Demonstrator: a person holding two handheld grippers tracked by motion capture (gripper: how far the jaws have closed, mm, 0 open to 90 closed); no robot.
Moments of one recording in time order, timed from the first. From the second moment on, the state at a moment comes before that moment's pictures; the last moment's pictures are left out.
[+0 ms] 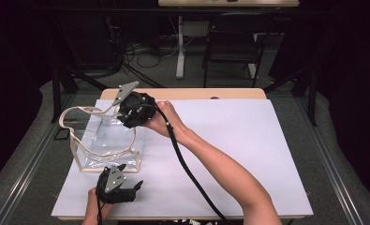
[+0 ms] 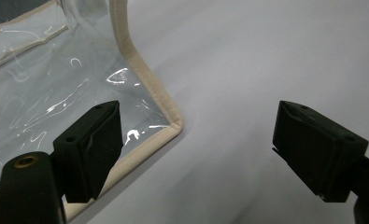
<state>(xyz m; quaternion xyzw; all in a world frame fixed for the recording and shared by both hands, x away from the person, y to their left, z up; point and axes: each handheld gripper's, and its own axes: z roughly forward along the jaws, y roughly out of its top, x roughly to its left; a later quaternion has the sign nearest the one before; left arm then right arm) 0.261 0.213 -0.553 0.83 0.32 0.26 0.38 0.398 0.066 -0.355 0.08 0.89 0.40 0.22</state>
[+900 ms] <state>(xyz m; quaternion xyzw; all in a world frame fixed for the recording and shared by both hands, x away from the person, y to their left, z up) 0.262 0.212 -0.553 0.83 0.32 0.25 0.38 0.392 0.080 -0.367 0.07 0.90 0.39 0.20</state>
